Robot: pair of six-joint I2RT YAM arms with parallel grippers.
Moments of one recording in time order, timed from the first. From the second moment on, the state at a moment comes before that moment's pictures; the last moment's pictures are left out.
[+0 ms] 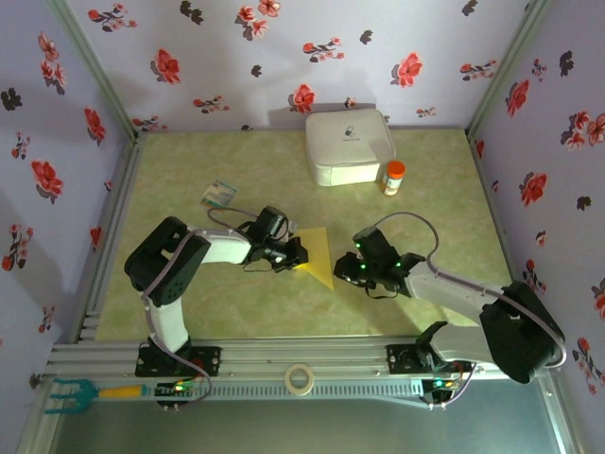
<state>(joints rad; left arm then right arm) -0.70 1.85 0.86 0.06 0.53 -0.92 0.68 1.24 0.54 -0.24 -0.21 0.95</state>
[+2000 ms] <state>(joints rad) -0.60 1.61 0.79 0.01 0.45 -0.91 0.59 1.48 0.64 -0.05 -0.40 0.82</state>
